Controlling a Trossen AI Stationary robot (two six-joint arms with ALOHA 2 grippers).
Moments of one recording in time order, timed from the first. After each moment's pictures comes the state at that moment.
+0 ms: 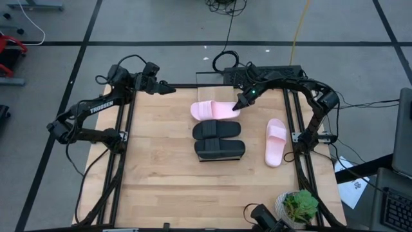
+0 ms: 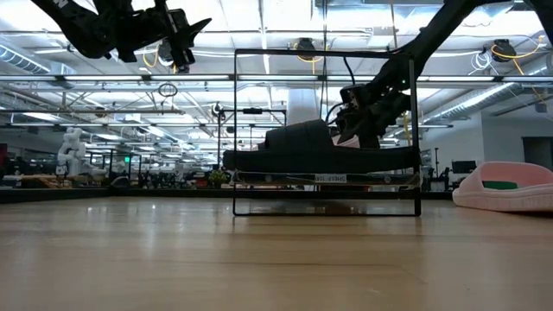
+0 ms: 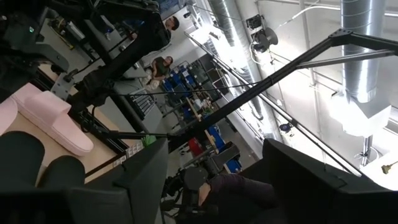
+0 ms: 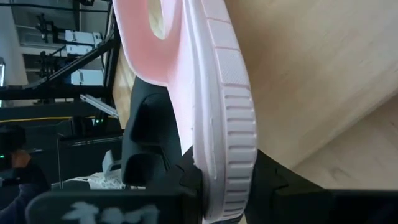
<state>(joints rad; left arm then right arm) 0.90 1.22 0.72 1.04 1.26 -1.50 -0.85 1.77 1.11 -0.61 -0.96 0.19</state>
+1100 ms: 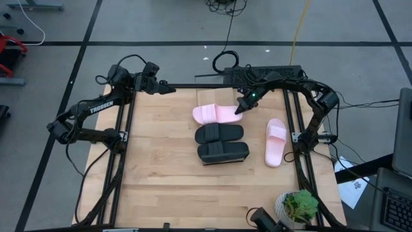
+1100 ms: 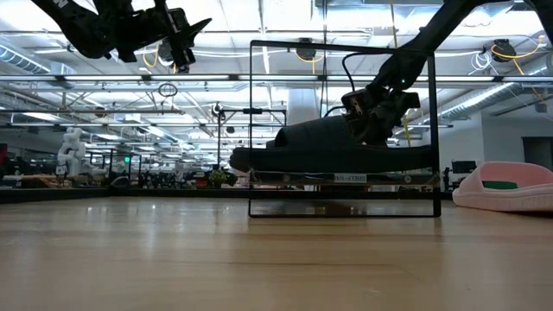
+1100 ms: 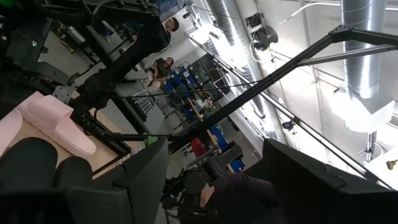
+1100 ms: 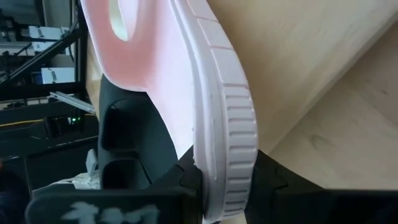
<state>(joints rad) 0.90 1.22 0.72 1.04 1.26 -1.47 -0.83 1.77 1.10 -0.75 -0.84 0.17</state>
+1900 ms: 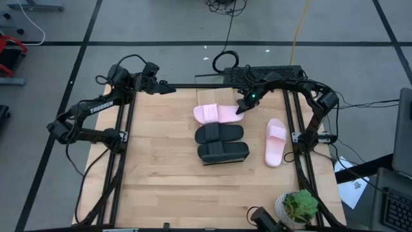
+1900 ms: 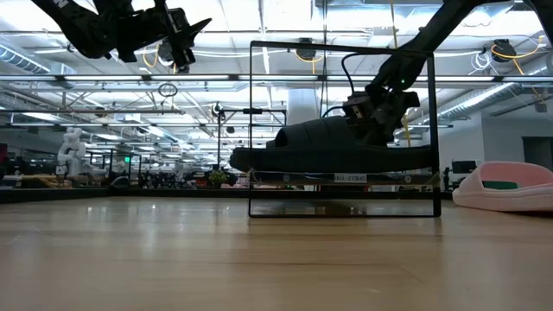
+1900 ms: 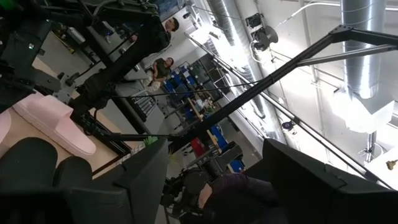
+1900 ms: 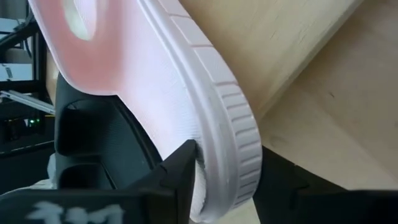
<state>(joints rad) 0.90 1.22 0.72 1.04 1.26 -1.47 -0.84 1.77 1.10 -0.73 -0.73 0.13</state>
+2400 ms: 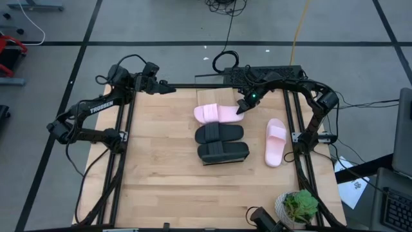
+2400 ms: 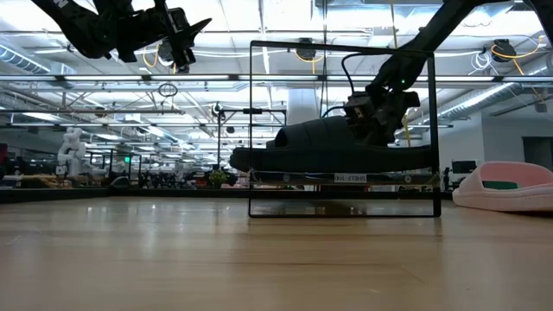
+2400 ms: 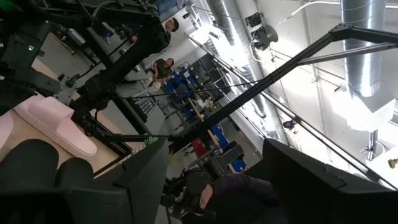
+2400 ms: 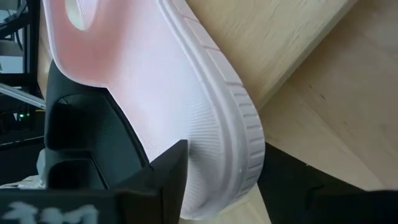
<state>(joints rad) 0.90 1.22 0.72 1.04 1.26 -1.46 -0.84 1.77 1.10 -0.72 -0.72 0.10</state>
